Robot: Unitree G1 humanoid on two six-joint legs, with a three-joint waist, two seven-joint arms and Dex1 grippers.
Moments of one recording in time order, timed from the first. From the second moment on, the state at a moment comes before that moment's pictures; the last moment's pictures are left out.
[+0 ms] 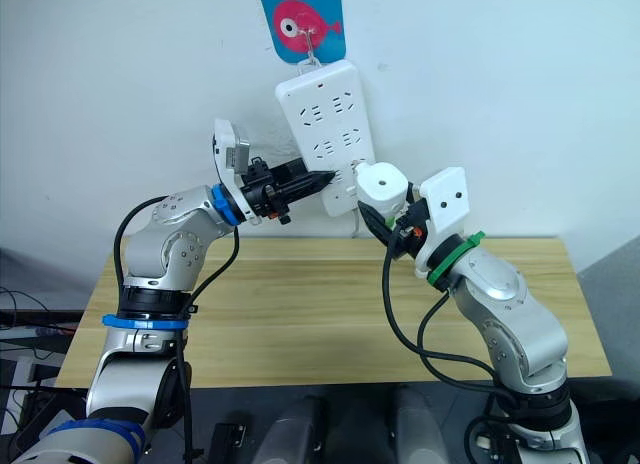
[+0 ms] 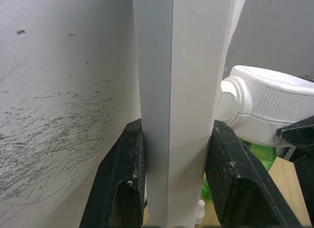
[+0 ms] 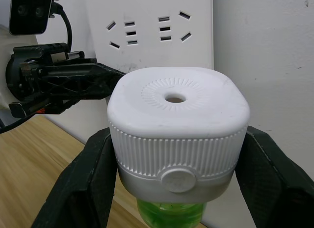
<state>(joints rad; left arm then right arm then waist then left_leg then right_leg) -0.78 0.39 0.06 0.21 -0.49 0.41 -0.97 -0.40 -0.34 0.04 -0.62 0.46 0.74 0.26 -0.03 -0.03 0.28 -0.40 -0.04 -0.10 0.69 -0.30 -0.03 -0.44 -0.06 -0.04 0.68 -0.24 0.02</state>
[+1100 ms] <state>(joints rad) -0.77 0.39 0.07 0.21 -0.46 0.39 -0.96 -0.47 -0.29 0.06 -0.59 0.43 0.83 0.22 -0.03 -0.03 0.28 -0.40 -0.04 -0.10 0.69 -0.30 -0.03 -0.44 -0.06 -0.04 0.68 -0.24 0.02</state>
